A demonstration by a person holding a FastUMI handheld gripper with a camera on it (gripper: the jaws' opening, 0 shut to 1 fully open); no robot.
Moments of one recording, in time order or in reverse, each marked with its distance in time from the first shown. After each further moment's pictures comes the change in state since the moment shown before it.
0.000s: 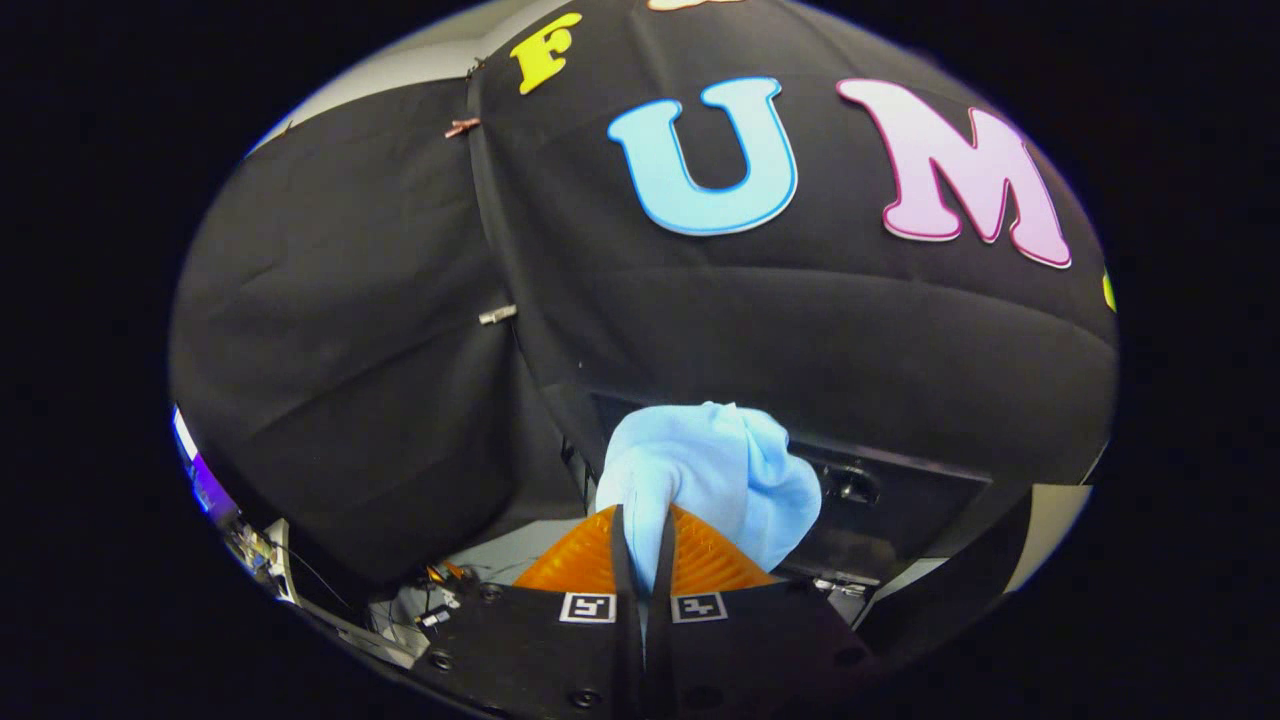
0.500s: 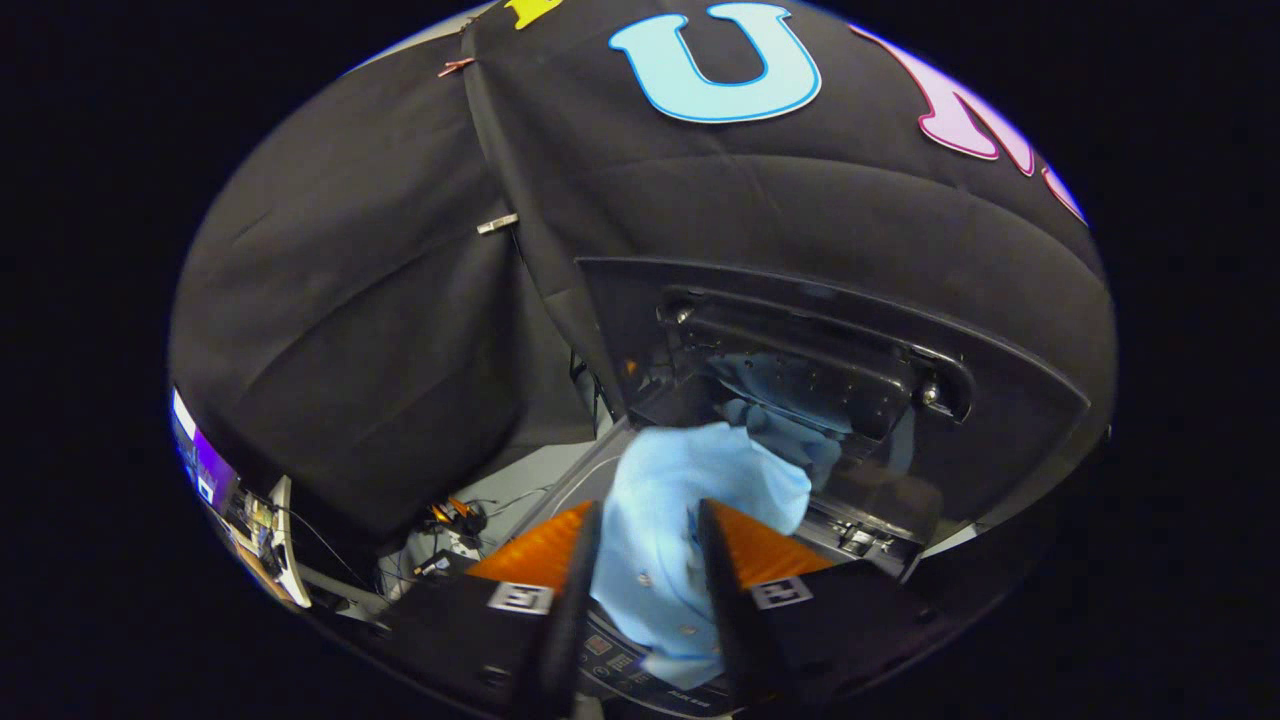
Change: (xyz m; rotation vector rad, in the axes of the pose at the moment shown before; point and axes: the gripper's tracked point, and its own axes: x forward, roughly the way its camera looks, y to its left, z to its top) arm 0.032 0.000 -0.060 0.011 0.180 0.053
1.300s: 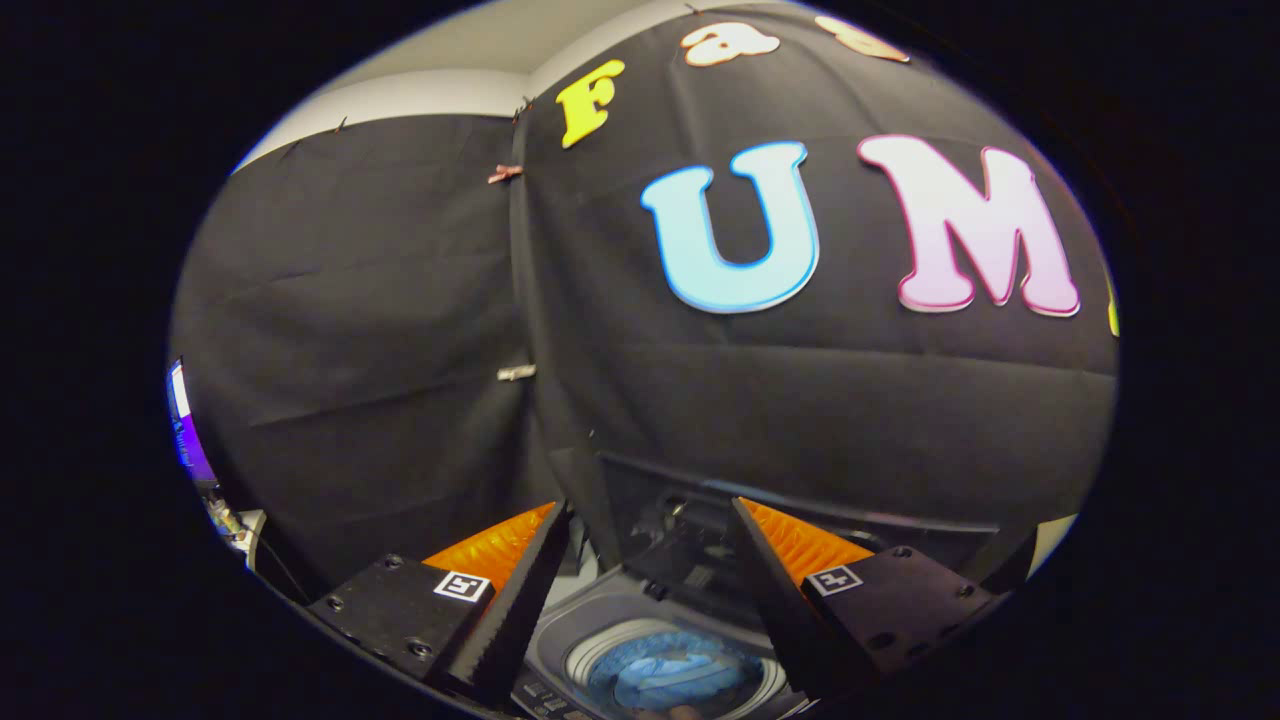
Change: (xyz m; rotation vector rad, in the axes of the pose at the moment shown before) arm -0.065 -0.002 0.119 -0.089 -0.566 -0.052
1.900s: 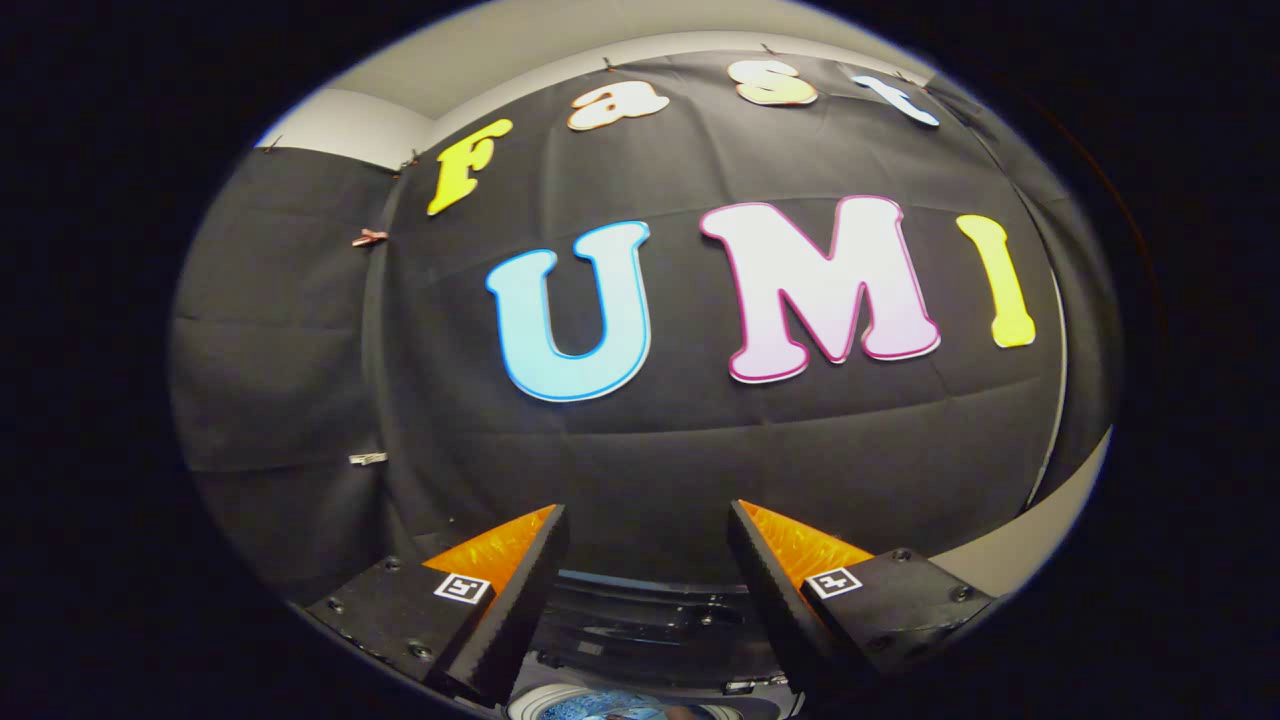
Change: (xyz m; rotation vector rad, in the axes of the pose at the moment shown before) arm 0.001 -0.103 0.036 0.054 -0.211 -0.430
